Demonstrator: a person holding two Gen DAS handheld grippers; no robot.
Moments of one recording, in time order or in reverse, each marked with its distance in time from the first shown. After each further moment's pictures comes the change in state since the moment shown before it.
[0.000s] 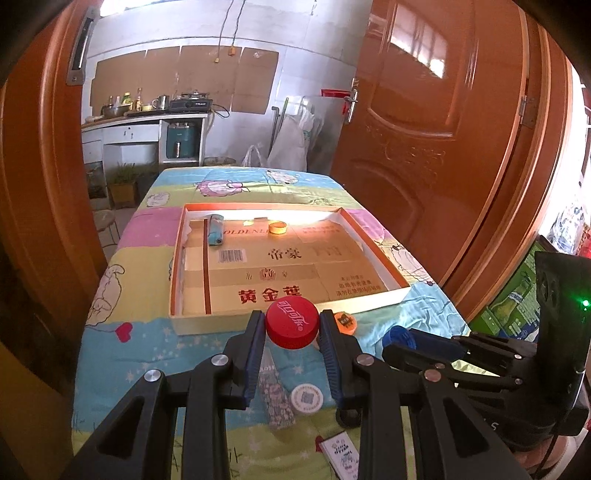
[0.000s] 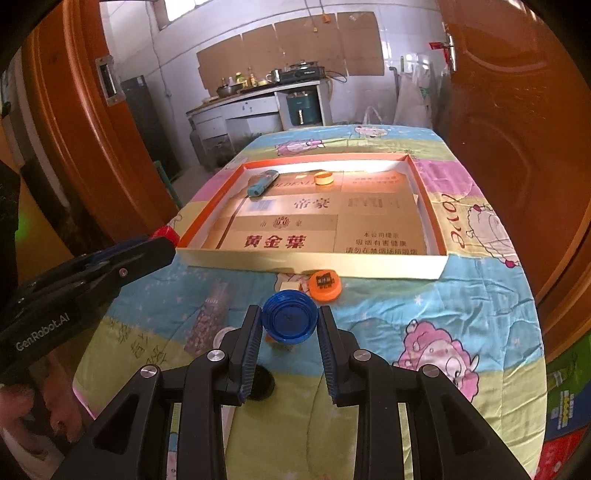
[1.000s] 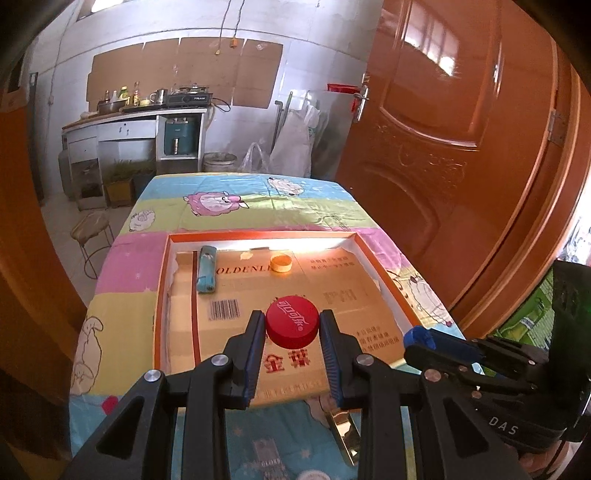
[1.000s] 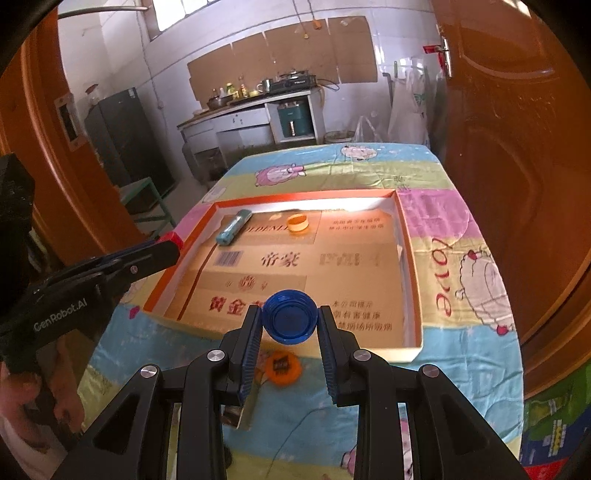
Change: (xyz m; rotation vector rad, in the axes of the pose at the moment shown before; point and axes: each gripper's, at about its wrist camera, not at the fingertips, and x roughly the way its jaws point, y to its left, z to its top) left arm 0.061 0.009 0.070 -0.017 0.034 0.007; right arm 0.024 -0.043 0.067 0.022 -0.029 -0.006
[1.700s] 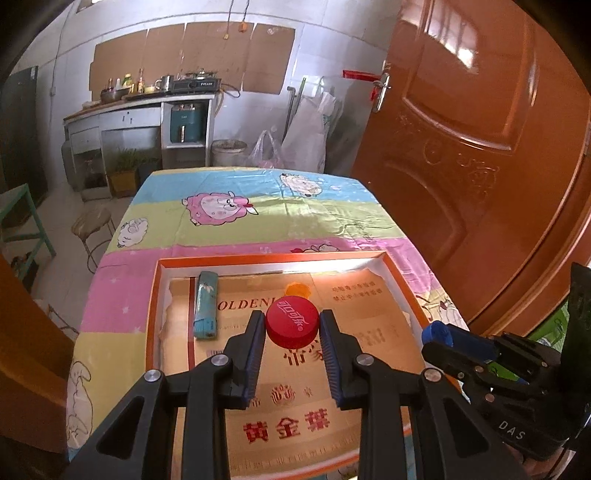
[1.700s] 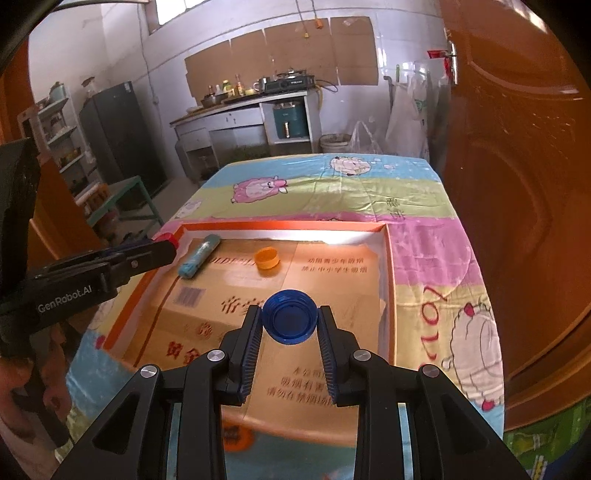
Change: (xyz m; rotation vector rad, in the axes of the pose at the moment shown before) left arm 0.065 0.012 0.049 -0.025 0.066 0.043; right arm 0.048 -0.031 0.053 -0.041 0.009 -0.029
